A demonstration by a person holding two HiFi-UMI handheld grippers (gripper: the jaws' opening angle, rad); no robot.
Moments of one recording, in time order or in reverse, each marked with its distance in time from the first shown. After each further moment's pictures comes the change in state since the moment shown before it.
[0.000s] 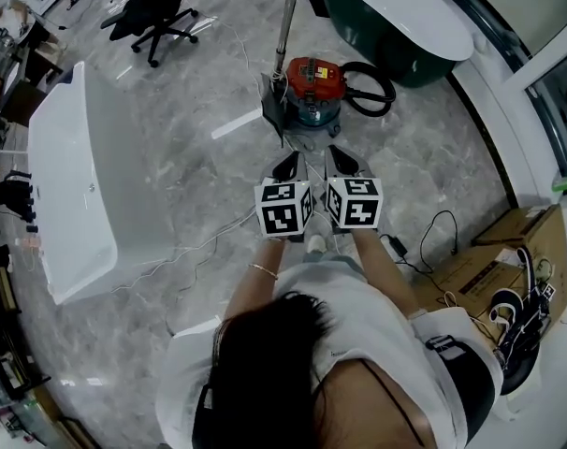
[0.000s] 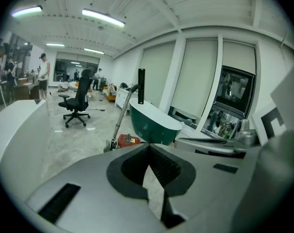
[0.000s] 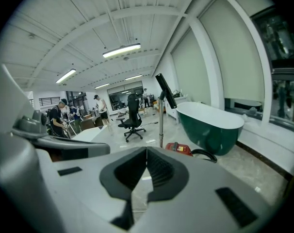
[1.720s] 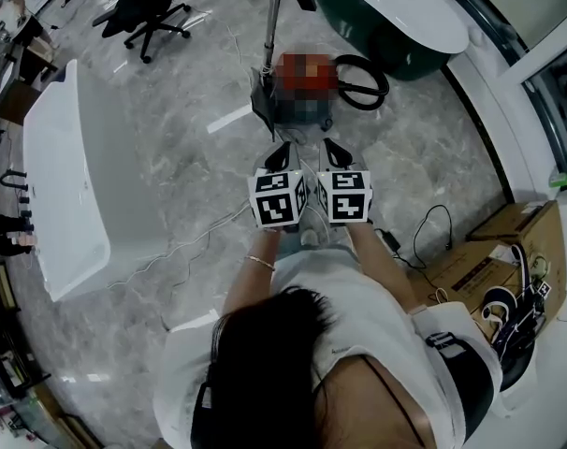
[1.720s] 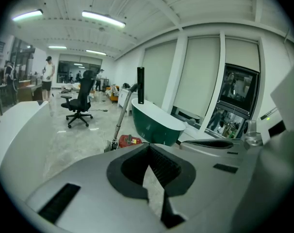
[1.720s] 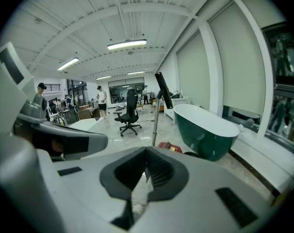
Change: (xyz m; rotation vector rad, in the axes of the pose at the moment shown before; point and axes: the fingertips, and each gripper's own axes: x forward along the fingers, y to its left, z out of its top) left arm 0.023 -0.018 0.005 -0.002 0.001 0.043; right arm -0.001 -0.033 0.000 -0.106 0.034 -0.044
